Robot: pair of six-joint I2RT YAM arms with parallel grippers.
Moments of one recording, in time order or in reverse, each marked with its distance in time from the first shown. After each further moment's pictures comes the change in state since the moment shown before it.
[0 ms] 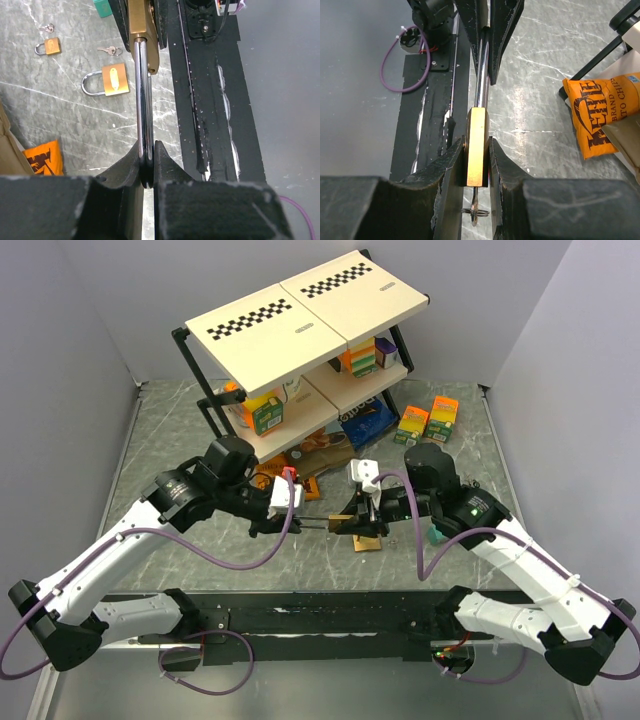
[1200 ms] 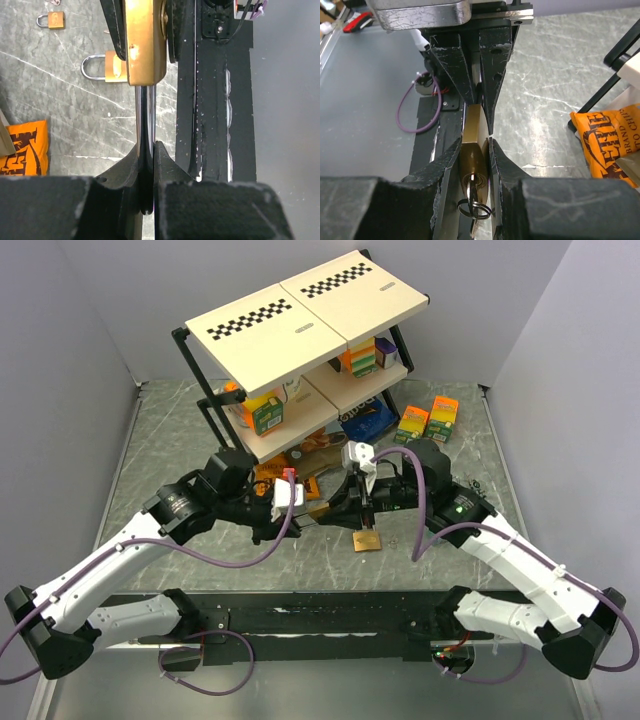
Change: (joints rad) left arm -0.027 -0.067 -0.121 0.127 -0.117 -0.194; right arm 0.010 0.052 -0.050 0.303 -0.056 0.263
